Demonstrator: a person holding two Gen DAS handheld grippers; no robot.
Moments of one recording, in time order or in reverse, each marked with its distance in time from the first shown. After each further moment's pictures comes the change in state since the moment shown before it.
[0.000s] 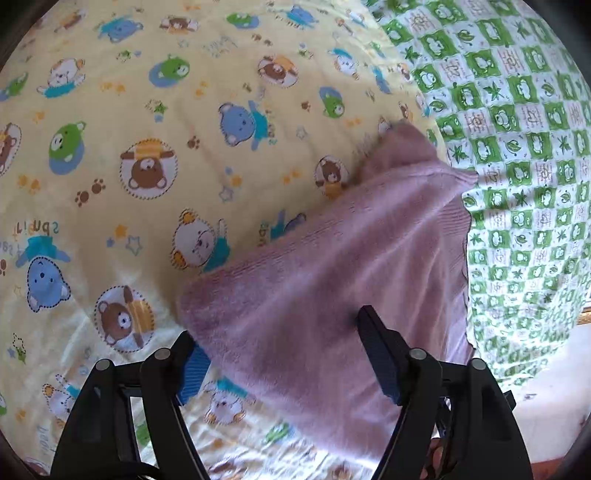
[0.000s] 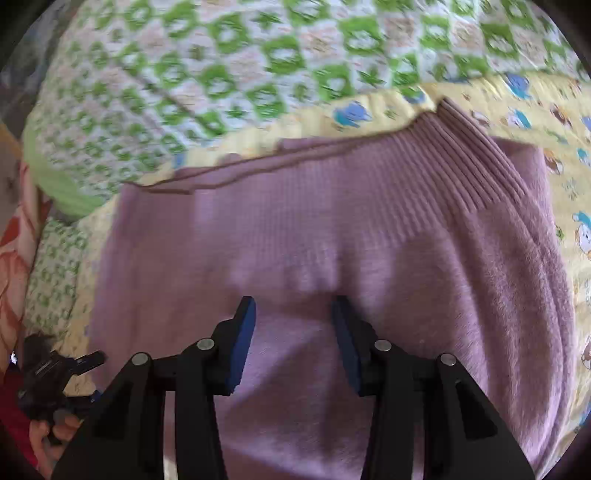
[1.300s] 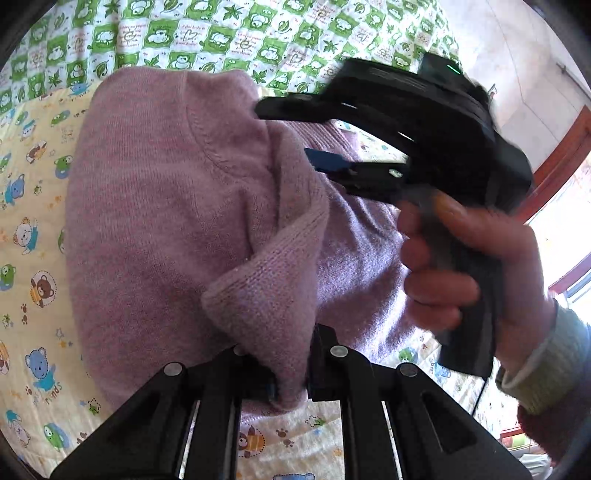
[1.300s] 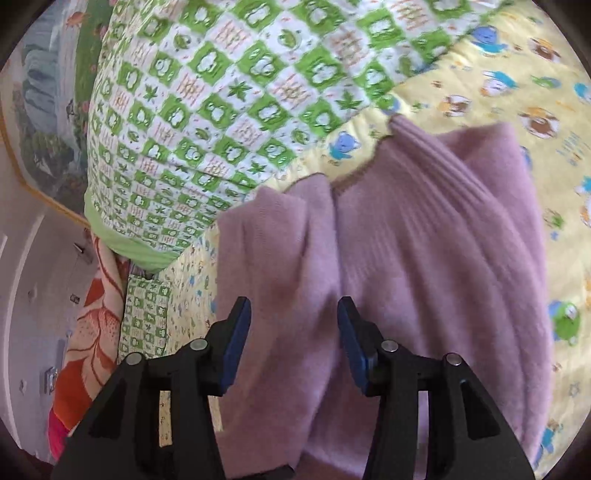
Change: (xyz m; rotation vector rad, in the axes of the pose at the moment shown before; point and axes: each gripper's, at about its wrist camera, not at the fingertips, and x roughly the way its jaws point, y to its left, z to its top) left arm 0.068 -0.216 -0.205 1.076 0.223 -0.151; right arm -0.035 -0.059 0.023 0.183 -0.044 0.380
